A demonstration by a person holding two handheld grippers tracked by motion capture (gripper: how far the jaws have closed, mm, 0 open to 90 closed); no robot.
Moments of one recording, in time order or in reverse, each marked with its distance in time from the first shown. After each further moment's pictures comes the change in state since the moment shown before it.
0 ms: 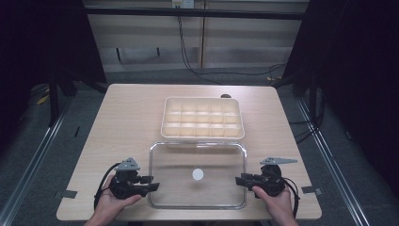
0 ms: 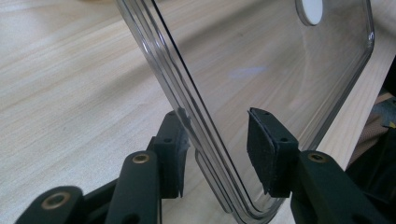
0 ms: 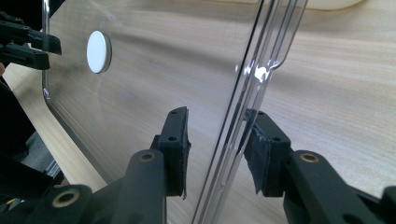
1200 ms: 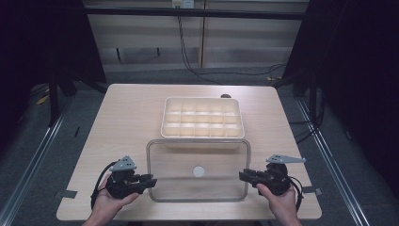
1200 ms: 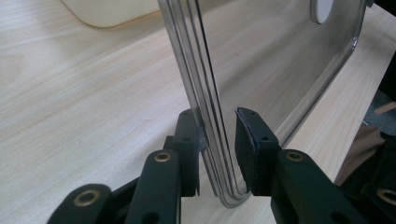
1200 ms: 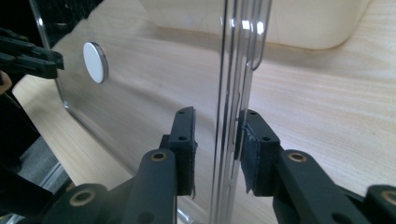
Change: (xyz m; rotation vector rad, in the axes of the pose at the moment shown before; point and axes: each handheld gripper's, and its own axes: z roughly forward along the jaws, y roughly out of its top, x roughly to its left) left arm -0.007 0.005 -0.013 -0.053 0.021 0.023; right arm 0.009 0.009 -0.019 -0.082 -0.013 -0.021
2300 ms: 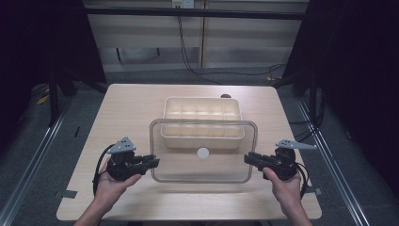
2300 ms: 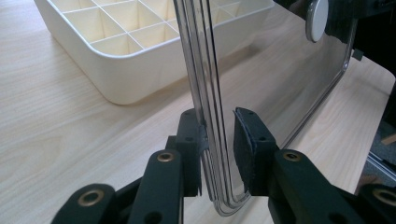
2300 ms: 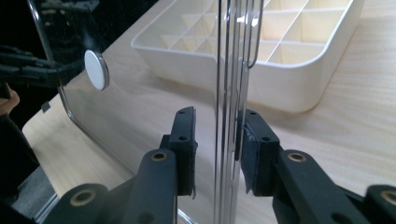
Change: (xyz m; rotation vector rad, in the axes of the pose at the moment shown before) left arm 0.005 0.047 -0.012 -0.120 0.020 0.015; right arm -0.010 0.038 -0.015 -0.118 0.006 -0.004
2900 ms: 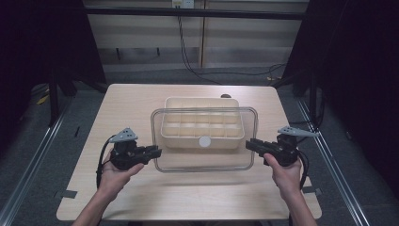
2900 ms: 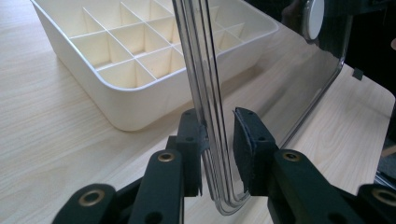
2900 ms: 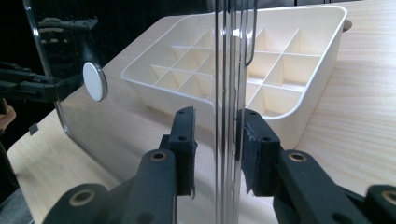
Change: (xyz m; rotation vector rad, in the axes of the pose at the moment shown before) left arm 0.012 0.019 0.010 -0.054 -0.006 -0.022; right arm -0.011 0.031 0.005 -0.061 -0.024 -0.025
